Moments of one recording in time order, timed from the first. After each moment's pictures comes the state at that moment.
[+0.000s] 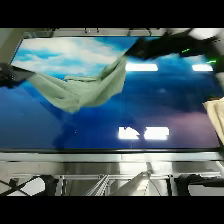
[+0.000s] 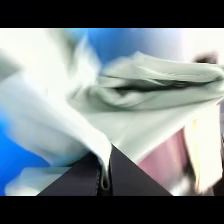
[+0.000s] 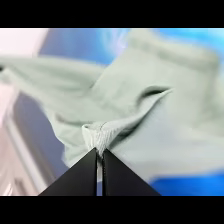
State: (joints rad) left arm 0.56 -1.27 1.27 0.39 -1.46 -0.99; right arm 0.13 -1.54 1.78 -0.56 1.20 1.24
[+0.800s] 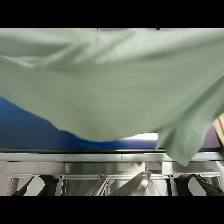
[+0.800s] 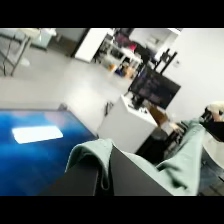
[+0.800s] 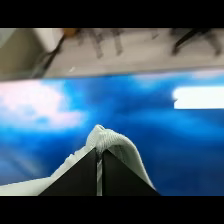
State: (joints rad) left arm 0.73 -0.99 1.51 -0.10 -1.55 -1.09; right arm -0.43 -0.91 1.69 -0.78 1.31 1.35
